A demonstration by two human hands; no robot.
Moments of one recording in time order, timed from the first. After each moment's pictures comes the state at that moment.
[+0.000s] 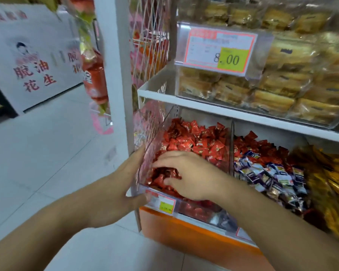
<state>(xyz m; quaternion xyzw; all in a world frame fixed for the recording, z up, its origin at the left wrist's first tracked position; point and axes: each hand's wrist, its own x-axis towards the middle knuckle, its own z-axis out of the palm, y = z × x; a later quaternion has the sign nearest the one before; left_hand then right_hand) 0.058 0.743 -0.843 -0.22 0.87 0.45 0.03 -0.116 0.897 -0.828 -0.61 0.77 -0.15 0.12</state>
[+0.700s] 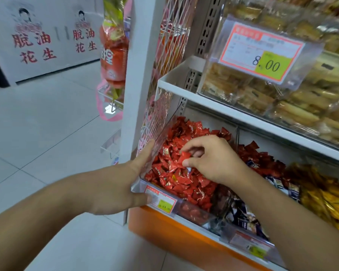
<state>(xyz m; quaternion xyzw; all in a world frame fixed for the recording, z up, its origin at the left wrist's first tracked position) 0.061 0.738 -0.847 -0.10 0.89 0.43 0.07 -0.150 0.900 -0.810 -0.43 0.86 -0.25 0.13</state>
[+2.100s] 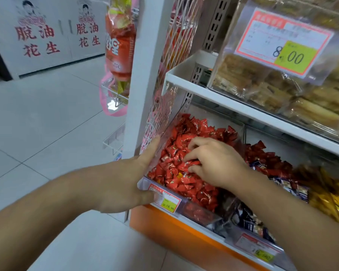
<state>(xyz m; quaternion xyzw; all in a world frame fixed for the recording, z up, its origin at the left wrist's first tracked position) 0.061 0.746 -0.828 -0.15 0.92 0.35 0.11 -0.157 0.893 -0.821 -0.58 0.81 0.06 0.01</state>
